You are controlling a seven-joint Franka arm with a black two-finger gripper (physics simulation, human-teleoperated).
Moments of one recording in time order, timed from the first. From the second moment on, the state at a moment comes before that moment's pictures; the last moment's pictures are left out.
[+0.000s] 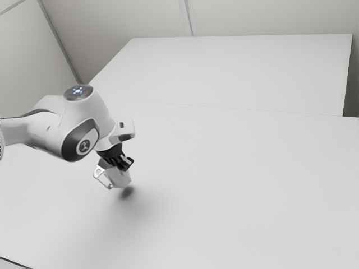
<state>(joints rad) 0.08 -0.28 -0.15 -2.52 0.09 2.37 0.08</state>
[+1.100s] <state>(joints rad) 0.08 -0.18 -0.15 -2.51 0.08 2.44 -0.04</state>
